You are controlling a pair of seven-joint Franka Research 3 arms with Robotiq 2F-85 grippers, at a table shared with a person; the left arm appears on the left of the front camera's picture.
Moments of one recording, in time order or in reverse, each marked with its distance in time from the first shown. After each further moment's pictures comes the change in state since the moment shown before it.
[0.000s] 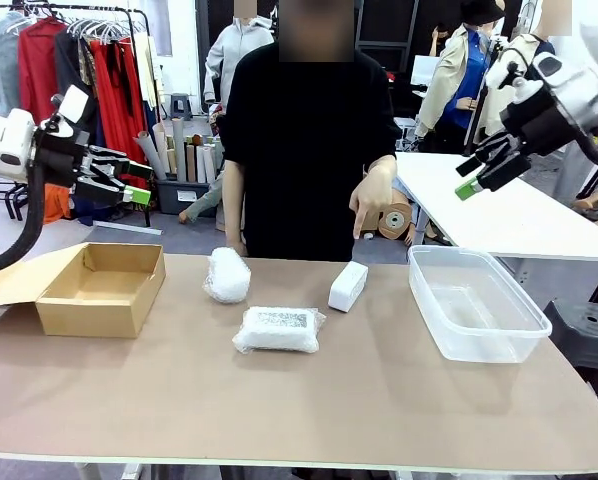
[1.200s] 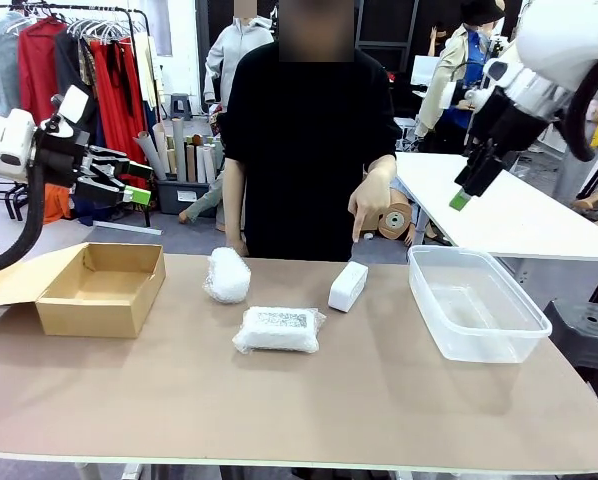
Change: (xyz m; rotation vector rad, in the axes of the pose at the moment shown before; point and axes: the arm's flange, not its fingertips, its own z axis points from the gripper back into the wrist) left arm 0.000 0.000 0.000 0.000 0.000 0.000; right arm 0.045 0.009 -0.040 -0.061 0.318 -0.089
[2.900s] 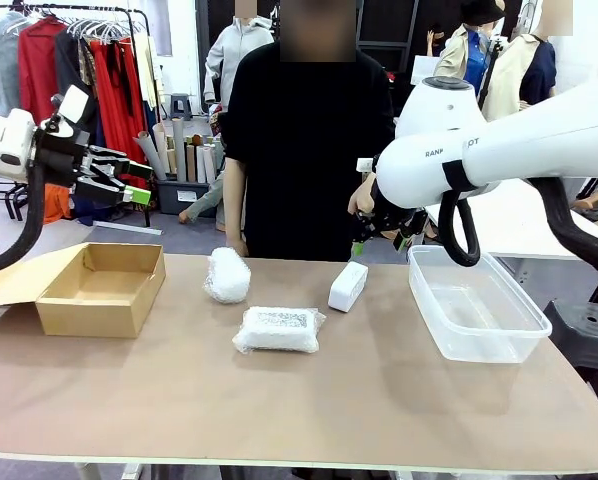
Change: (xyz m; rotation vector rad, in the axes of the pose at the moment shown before) left arm 0.000 0.000 0.000 0.000 0.000 -0.001; right arm 0.068 0.020 -0.172 -0.195 0.093 -0.819
